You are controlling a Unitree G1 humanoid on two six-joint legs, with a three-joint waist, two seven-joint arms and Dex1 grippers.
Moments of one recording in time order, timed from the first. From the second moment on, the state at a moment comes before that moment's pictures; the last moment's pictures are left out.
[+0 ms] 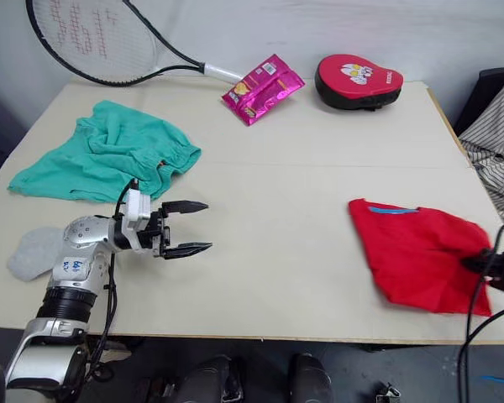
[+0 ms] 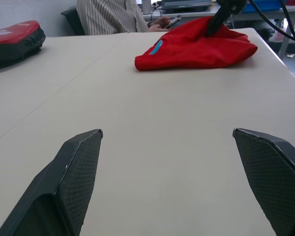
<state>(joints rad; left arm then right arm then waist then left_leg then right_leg) -0.53 0.53 0.04 0.37 -0.39 -0.10 -1.30 -0.32 -1.13 -0.41 0.58 0.61 1.06 0.68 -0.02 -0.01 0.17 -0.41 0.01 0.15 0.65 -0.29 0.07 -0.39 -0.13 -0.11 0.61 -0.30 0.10</state>
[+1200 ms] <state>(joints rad) 0.19 0.59 0.60 0.04 -0.36 -0.01 -0.67 0.15 -0.58 -0.22 -0.26 0.28 -0.23 0.90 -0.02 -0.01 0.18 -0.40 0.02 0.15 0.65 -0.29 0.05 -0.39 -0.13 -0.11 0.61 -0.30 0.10</state>
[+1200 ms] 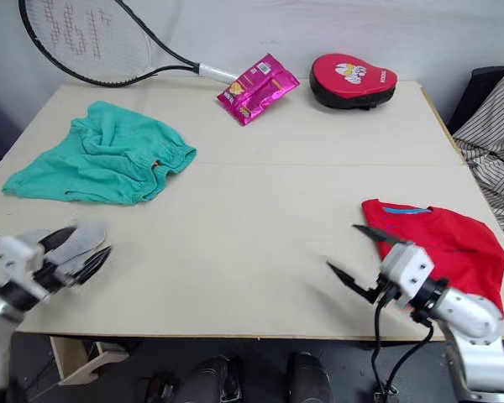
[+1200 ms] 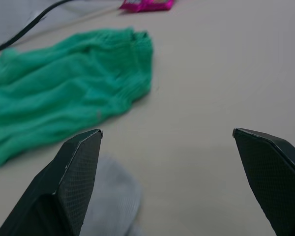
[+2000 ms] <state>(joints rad) -0.74 0.77 0.03 0.66 -0.12 0.30 -0.75 0.11 -0.52 -0.16 -0.29 0.23 -0.17 0.68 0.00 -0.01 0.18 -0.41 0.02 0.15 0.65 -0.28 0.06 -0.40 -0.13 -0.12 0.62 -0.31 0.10</state>
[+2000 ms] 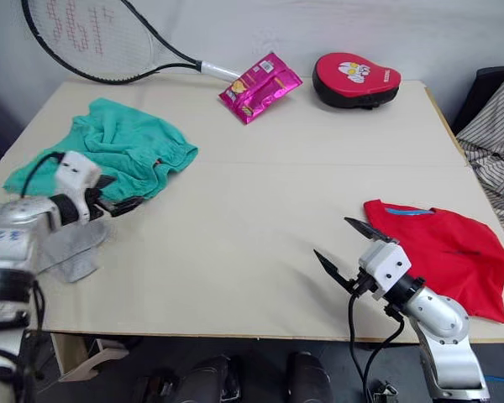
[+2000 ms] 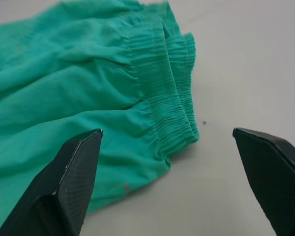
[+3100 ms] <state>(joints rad) -0.84 0.30 -0.24 0.35 -0.24 0.13 -1.37 0.25 -0.61 -0.34 -0.38 0.26 -0.11 0.64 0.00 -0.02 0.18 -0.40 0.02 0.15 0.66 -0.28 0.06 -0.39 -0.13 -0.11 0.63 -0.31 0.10</state>
